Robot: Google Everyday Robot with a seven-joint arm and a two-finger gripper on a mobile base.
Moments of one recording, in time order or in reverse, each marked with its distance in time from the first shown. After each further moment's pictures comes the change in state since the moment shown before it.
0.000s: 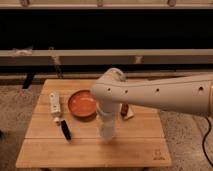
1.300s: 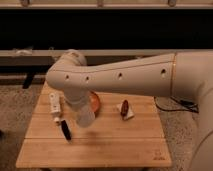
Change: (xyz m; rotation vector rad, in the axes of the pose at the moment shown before) arm -0.081 0.076 -0.068 0.086 -0.047 -0.322
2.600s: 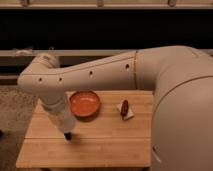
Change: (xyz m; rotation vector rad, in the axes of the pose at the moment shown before) arm -0.059 0.058 0.017 -0.061 -0.001 -0.250
